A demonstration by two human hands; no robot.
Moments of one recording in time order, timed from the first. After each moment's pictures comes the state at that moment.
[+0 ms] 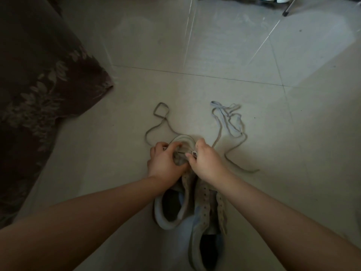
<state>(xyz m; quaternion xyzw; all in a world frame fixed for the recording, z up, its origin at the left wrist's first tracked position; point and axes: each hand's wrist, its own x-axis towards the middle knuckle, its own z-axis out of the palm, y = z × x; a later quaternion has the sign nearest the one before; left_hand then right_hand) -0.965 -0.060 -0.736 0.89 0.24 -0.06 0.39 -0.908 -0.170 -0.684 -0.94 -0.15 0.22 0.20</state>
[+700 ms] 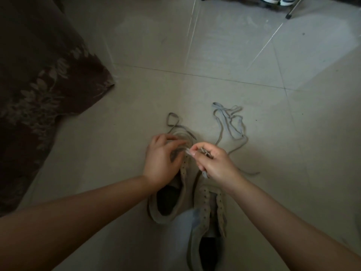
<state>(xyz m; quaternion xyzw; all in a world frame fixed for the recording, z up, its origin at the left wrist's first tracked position) -0.964 -0.042 -0.715 0.91 0.11 0.08 0.40 -0.912 -0.185 -0.663 -0.79 -0.04 0.31 0.53</state>
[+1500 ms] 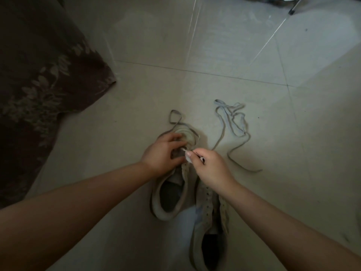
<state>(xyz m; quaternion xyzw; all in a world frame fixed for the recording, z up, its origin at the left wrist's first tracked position) -0.953 -0.018 -0.730 0.92 0.02 -0.09 0.39 -0.925 -0.180 -0.683 -0.91 -0.17 0.21 0.33</state>
